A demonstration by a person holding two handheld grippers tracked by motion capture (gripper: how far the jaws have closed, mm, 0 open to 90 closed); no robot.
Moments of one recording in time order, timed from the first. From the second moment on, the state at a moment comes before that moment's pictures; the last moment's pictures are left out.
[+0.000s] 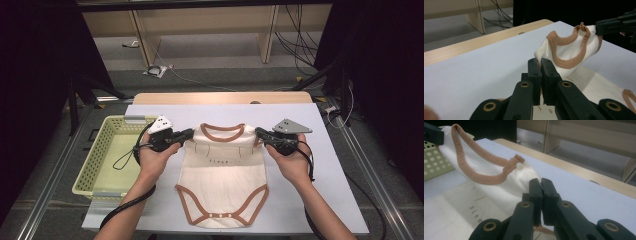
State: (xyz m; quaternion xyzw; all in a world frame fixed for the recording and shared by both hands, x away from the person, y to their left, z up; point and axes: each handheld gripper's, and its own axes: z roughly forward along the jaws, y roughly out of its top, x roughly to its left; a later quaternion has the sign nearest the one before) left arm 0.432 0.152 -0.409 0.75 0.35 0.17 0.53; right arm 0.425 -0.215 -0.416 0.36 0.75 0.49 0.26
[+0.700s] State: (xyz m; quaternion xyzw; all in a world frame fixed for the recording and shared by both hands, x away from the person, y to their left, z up) left arm 0.413 0.151 -0.408 0.76 0.34 0.17 0.53; right arm 0.411 -0.213 -0.413 0.35 0.76 0.49 0.26
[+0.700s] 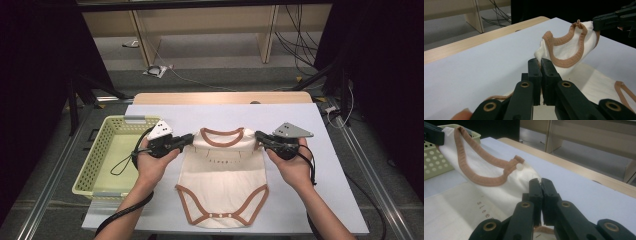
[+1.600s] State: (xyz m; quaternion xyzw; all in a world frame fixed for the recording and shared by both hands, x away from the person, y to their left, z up) left arm 0.399 0.149 -0.406 0.77 0.33 0.18 0.52; right arm 0.396 -0.215 -0.413 0.34 0.76 0.49 0.26
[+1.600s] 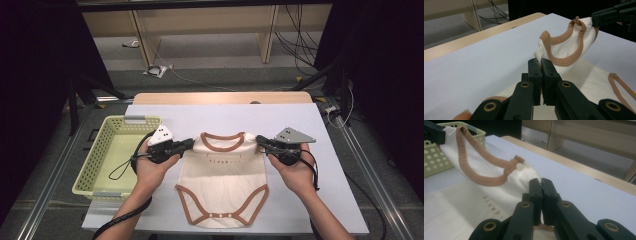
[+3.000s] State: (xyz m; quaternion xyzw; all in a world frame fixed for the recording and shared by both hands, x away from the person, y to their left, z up) left arm 0.381 0.147 -0.406 0.78 0.32 0.18 0.51; right arm 0.373 -0.217 -0.414 0.33 0.77 0.49 0.26
